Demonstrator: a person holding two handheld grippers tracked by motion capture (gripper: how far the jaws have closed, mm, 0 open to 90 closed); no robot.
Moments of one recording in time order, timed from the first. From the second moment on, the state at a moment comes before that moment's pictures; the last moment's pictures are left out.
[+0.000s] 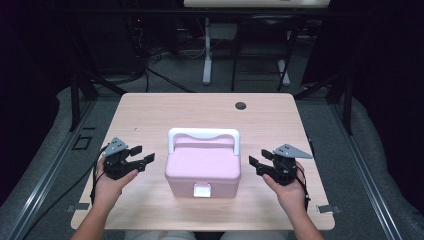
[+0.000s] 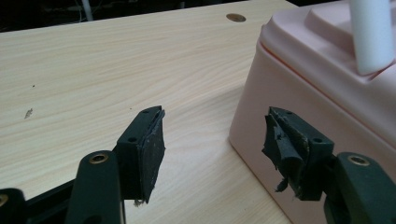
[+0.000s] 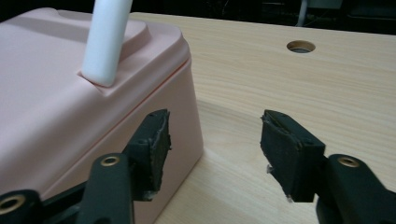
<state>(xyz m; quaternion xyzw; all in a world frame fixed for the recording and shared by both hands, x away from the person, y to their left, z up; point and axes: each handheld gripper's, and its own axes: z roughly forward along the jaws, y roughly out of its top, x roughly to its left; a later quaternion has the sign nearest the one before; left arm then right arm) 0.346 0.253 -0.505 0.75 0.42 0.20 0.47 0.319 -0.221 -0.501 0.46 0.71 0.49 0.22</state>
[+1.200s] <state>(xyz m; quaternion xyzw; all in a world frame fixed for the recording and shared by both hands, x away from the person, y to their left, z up) 0.352 0.248 -0.540 0.78 0.44 0.14 0.43 0.326 -0.218 -0.538 0.47 0.75 0.40 0.24</state>
